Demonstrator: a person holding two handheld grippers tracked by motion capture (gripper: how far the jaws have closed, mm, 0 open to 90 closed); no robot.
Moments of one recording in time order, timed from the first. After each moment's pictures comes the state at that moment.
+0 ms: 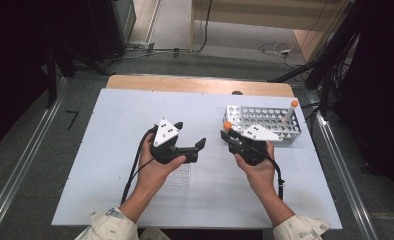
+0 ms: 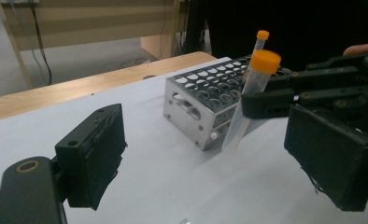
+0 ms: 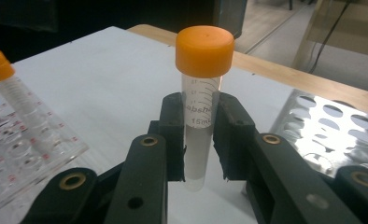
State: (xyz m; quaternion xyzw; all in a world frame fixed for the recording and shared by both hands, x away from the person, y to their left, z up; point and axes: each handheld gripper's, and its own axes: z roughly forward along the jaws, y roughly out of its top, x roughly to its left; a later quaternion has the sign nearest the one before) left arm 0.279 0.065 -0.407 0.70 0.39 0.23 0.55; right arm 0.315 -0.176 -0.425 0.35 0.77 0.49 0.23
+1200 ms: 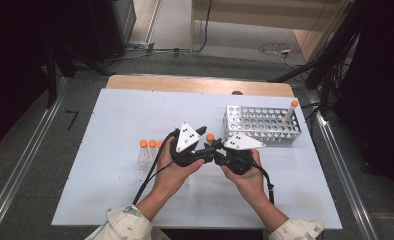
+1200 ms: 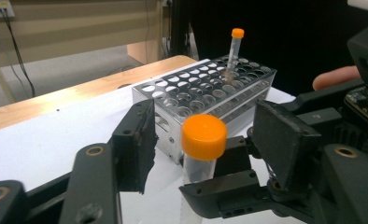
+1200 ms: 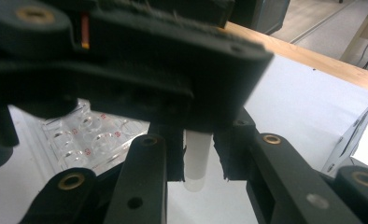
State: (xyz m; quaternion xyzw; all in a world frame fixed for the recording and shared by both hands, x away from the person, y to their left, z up) left arm 0.280 0.027 -0.417 0.72 0.35 0.23 0.56; right arm 0.297 -0.147 -0.434 0.30 0.80 0.49 0.19
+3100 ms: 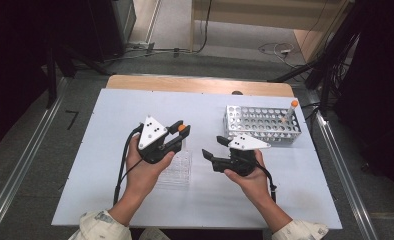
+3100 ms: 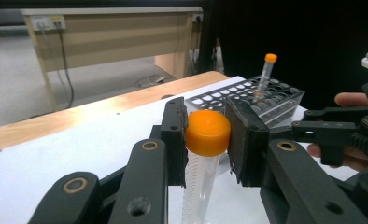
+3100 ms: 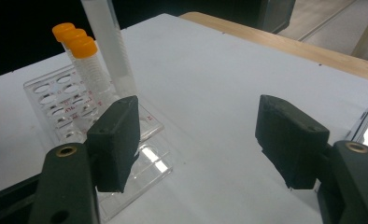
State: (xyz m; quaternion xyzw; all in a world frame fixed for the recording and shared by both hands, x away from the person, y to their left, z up) left arm 0.261 0.097 -0.382 0.68 0.39 0.27 0.56; right arm 0.296 -0.155 -0.434 0.30 0.79 0.50 0.16
